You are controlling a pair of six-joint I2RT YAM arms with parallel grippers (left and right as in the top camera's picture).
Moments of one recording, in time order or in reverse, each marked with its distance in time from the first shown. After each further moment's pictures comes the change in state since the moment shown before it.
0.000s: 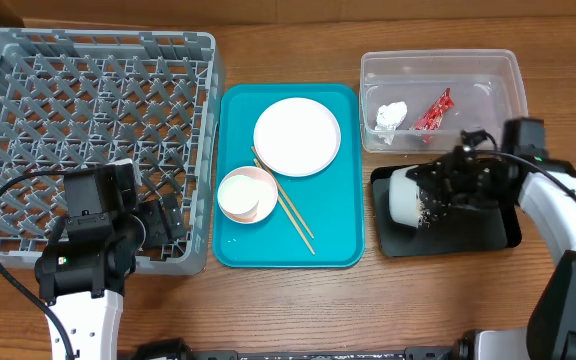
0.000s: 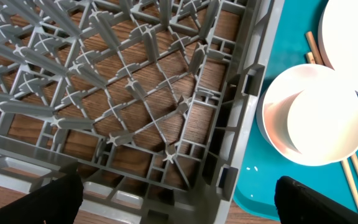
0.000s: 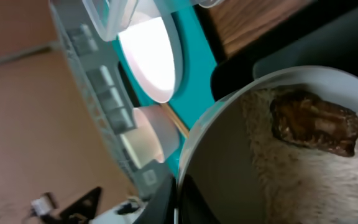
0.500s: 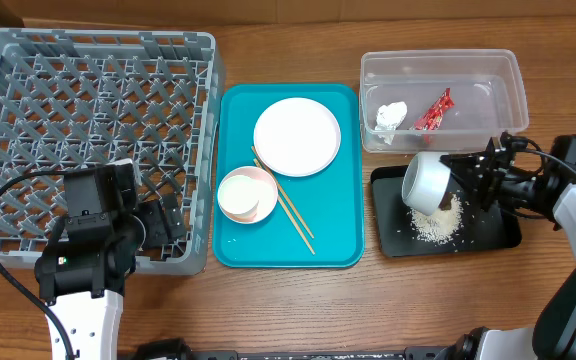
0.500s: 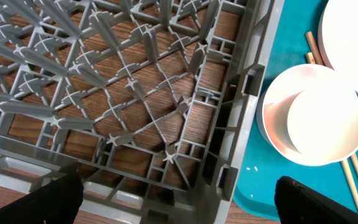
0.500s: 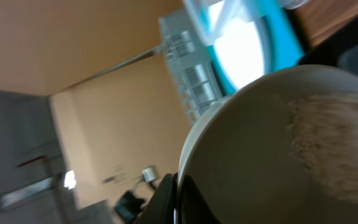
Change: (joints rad) left arm 0.000 0.000 0.000 0.000 0.000 0.000; right arm -0.222 0.000 -0.027 0.021 -0.405 0.034
